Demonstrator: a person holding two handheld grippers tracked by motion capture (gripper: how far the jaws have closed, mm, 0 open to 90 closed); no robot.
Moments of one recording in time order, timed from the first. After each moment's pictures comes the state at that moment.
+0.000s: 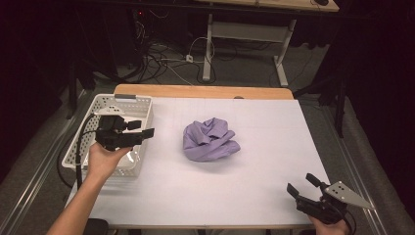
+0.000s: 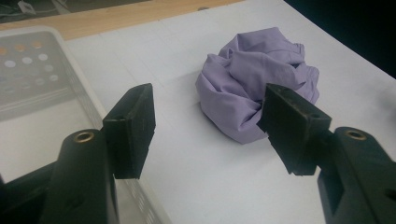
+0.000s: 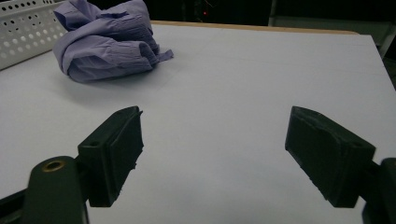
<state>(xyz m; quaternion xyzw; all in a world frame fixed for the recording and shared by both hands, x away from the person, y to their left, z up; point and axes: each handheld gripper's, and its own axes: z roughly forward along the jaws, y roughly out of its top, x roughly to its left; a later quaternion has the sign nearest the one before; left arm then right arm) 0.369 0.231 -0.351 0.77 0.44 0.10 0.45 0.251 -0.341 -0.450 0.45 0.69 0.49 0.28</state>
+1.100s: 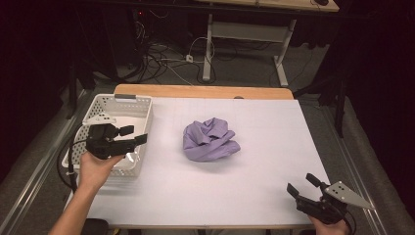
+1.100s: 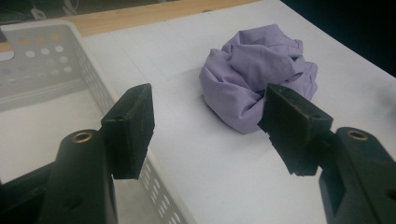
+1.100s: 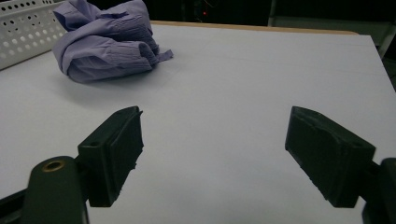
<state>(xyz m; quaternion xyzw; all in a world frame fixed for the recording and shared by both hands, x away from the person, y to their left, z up) 0.346 0.244 -0.354 0.76 0.44 0.12 0.46 0.251 -0.341 -0.450 0.45 0.69 0.49 0.28</state>
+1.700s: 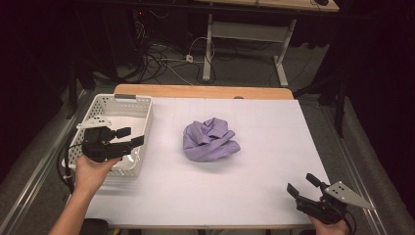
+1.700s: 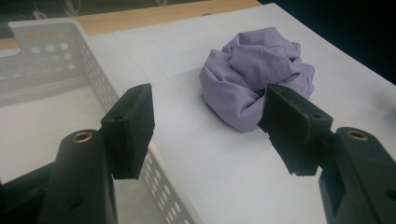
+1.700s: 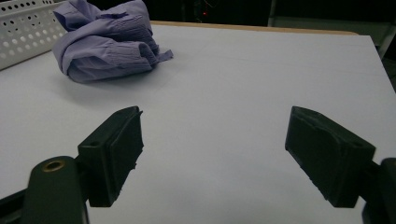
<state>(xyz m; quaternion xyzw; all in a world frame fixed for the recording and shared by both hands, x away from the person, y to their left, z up) 0.338 0.251 -0.356 0.75 0.44 0.12 0.47 0.251 -0.341 -0.450 0.45 0.69 0.49 0.28</state>
